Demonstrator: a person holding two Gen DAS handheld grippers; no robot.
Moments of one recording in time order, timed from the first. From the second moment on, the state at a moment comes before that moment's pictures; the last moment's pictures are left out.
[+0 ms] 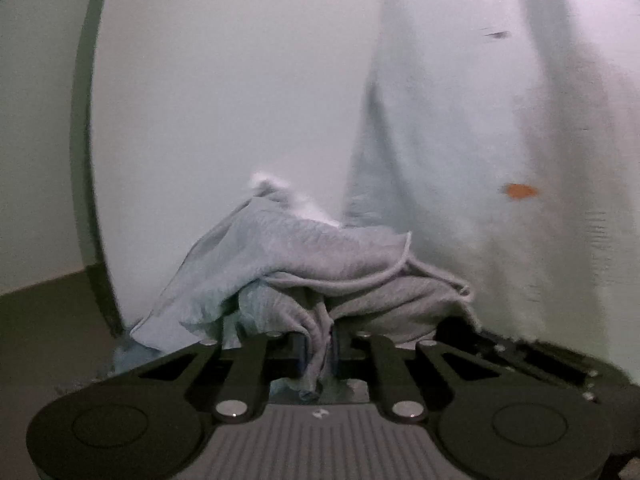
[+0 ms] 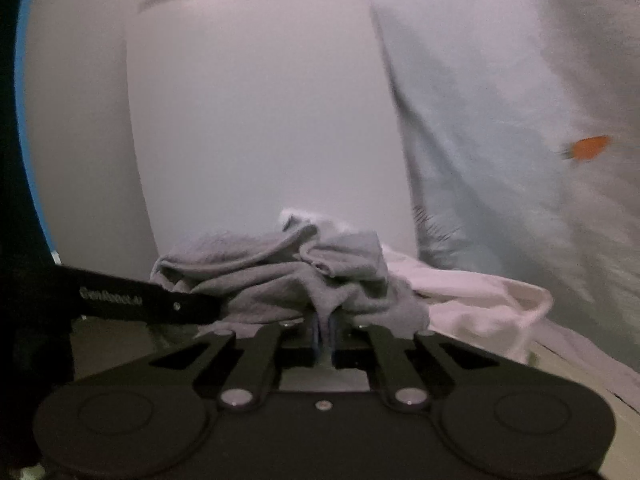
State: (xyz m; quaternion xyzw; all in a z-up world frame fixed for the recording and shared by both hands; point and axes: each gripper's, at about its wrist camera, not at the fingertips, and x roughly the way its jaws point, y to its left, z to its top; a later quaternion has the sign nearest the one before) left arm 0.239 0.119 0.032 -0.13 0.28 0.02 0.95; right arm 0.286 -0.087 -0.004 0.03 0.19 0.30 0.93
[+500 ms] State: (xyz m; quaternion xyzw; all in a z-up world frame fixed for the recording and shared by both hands) left arm 0.033 -0.121 -0.012 -0.04 0.44 -0.27 0.85; right arm -0.019 -0.327 -0.046 0.09 0.28 -0.03 0.96
